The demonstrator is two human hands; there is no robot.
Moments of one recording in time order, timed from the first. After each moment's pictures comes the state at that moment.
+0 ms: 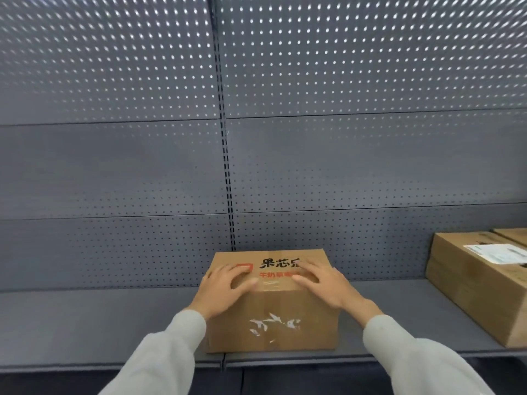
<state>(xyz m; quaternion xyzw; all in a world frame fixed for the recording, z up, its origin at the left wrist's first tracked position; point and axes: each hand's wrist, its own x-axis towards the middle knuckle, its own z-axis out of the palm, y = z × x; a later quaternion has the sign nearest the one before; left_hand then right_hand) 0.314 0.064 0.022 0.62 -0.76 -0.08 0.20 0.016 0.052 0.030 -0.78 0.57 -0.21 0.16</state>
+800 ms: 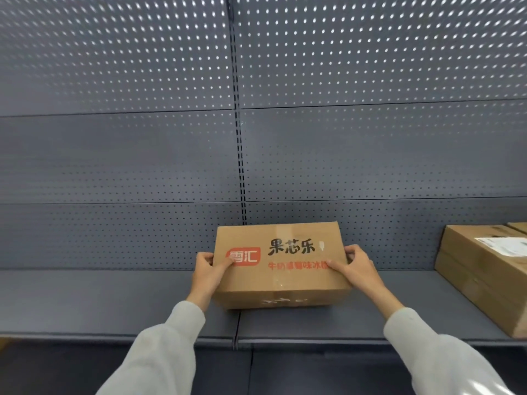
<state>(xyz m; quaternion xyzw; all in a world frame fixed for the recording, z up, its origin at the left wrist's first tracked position) 0.339 0.092 0.020 0.65 -0.42 -0.35 0.53 -0.010 0.066 0.030 -0.59 0.63 -0.42 0.29</state>
